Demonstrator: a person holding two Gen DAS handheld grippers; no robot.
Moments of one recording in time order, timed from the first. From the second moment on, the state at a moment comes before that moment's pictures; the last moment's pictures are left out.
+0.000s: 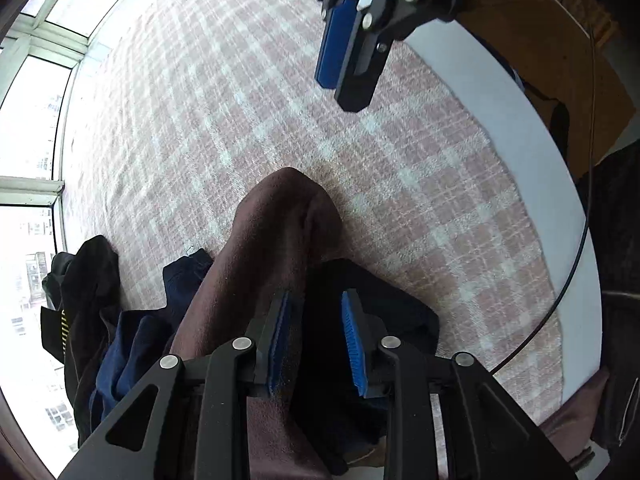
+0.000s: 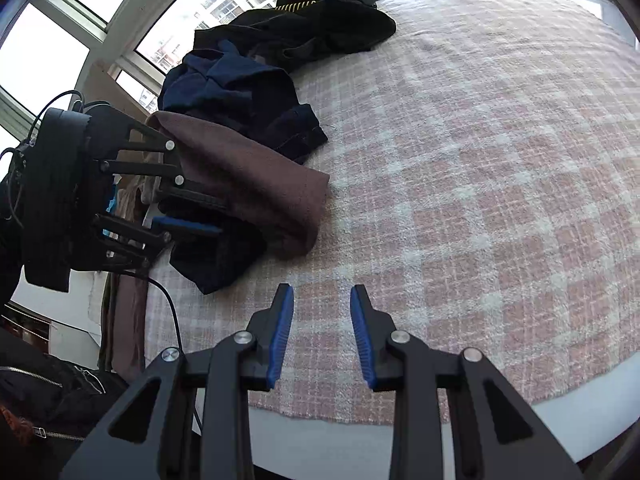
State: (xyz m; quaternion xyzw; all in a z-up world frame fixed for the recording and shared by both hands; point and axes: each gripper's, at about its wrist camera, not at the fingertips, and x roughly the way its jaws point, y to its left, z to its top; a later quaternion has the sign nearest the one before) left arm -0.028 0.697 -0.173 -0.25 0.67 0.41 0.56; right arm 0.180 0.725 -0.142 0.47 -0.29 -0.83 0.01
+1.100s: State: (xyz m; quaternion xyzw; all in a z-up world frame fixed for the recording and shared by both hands) left arm -0.057 0.692 -0.089 -0.35 0.52 0.48 0.61; right arm 0.151 0.676 -0.131 0.46 -0.25 -0.85 0.05
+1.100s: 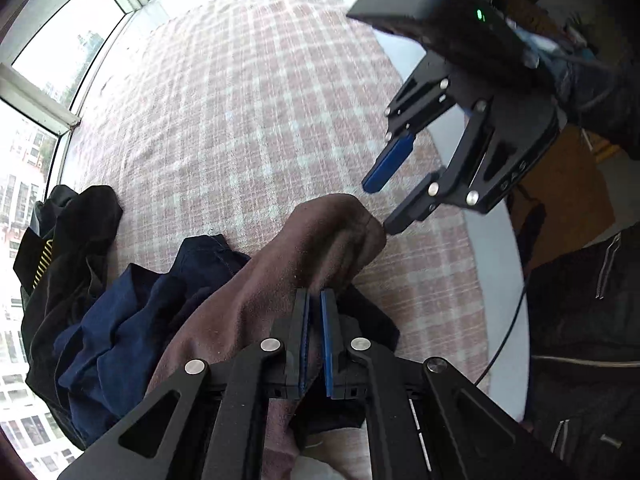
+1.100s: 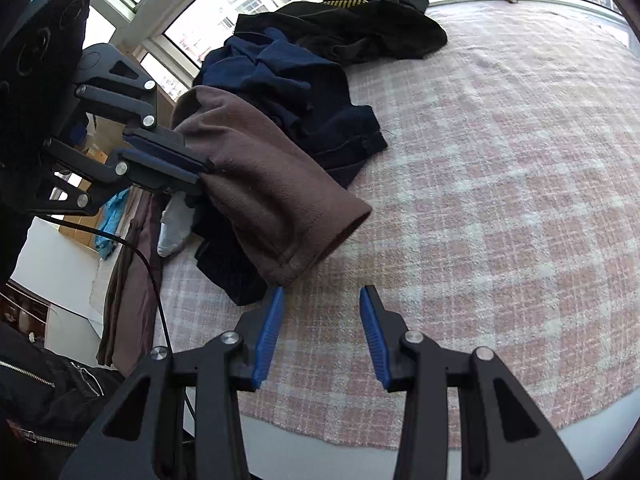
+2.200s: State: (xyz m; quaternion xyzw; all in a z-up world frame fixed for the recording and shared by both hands) left arm -0.025 0.608 -0.137 -0.41 0.44 0.49 0.63; right arm 0.109 0.735 -0.129 0.43 -0.22 -0.88 0.04
